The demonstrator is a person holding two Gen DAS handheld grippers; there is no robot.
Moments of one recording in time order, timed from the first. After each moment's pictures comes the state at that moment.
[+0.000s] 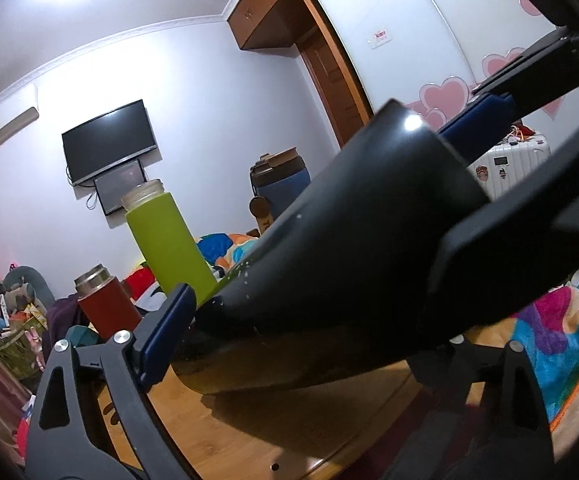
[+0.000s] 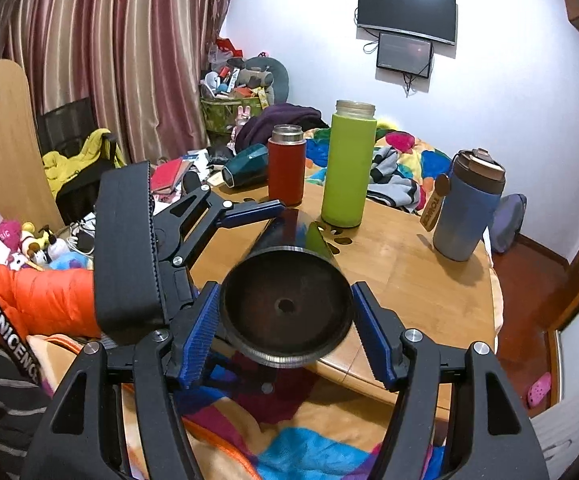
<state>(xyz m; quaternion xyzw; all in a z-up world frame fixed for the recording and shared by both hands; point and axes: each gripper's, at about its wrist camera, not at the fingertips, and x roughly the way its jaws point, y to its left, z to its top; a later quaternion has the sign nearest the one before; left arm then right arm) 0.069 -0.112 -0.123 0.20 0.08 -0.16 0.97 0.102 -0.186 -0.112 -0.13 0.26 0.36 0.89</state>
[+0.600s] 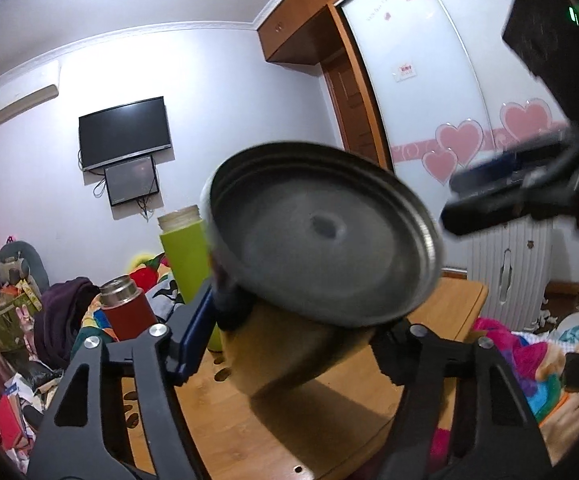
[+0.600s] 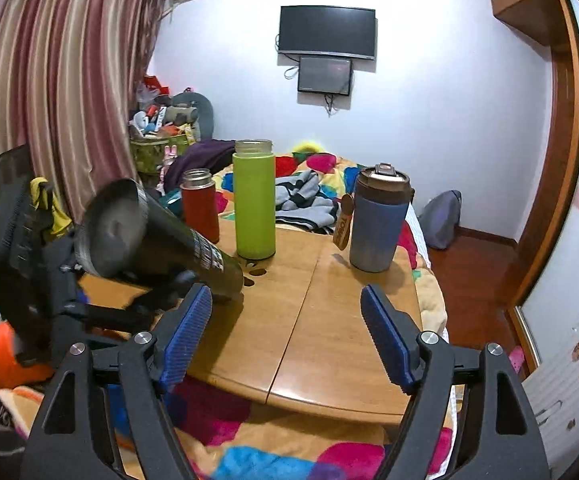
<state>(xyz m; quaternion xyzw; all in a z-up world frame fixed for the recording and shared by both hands) 0.063 -0.084 -0.076 0.12 0.06 -0.16 0.98 0.120 -0.223 -0.095 -0.08 0.22 0.23 0.94</state>
